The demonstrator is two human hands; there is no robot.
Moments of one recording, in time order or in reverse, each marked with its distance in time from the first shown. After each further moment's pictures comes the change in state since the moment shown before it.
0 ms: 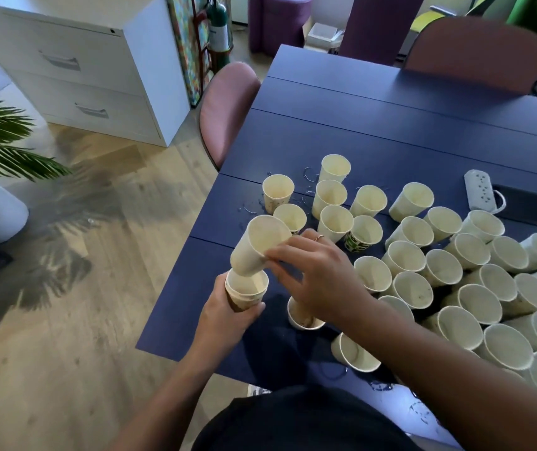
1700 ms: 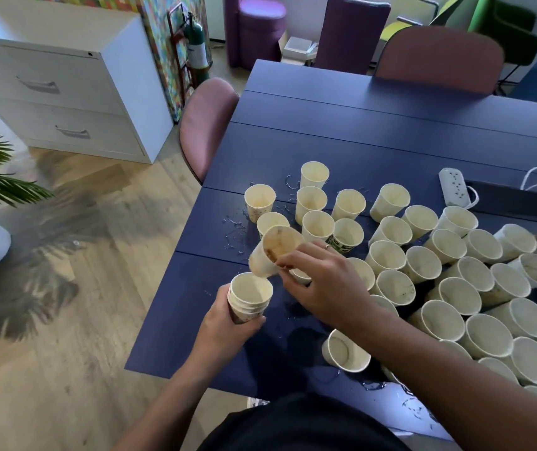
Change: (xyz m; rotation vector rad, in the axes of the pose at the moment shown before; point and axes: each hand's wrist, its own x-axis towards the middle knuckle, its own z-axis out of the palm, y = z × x) left_hand 0.001 0.009 0.011 0.047 -0.111 0.029; right_hand -0.023 0.020 -0.014 -0.020 0.048 0.106
